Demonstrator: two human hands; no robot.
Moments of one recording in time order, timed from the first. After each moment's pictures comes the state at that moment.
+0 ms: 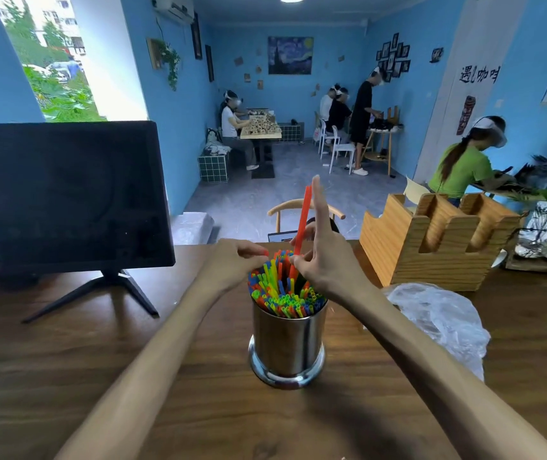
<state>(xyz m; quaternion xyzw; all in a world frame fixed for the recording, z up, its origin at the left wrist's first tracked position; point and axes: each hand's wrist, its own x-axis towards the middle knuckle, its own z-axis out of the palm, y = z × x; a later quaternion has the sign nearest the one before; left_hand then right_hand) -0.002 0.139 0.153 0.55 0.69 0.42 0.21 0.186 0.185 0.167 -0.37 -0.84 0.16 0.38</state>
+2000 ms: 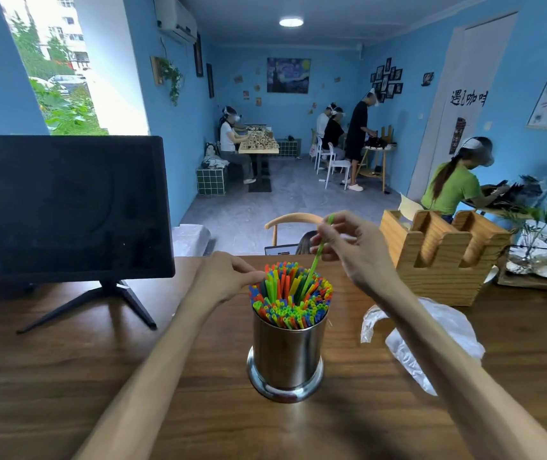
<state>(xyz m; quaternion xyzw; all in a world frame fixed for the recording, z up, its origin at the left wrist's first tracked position) -0.013 0.131 0.155 0.53 0.73 0.38 0.19 0.219 0.192 0.199 -0.31 -0.72 0.40 0.48</state>
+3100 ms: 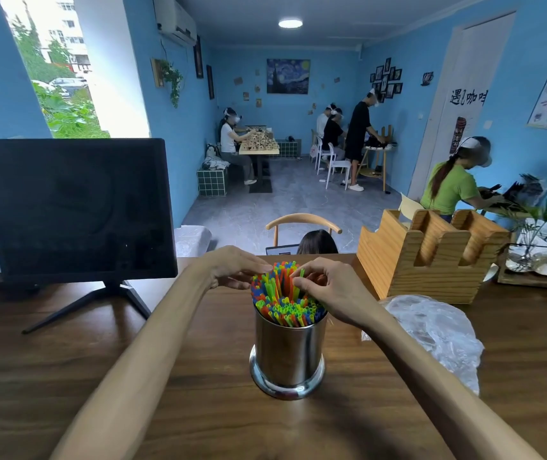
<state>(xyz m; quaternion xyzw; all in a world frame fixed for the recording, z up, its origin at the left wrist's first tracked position) -0.030 0.162 0.173 0.48 0.69 0.32 0.43 0.213 0.186 0.150 -0.35 -0.85 0.25 0.30</state>
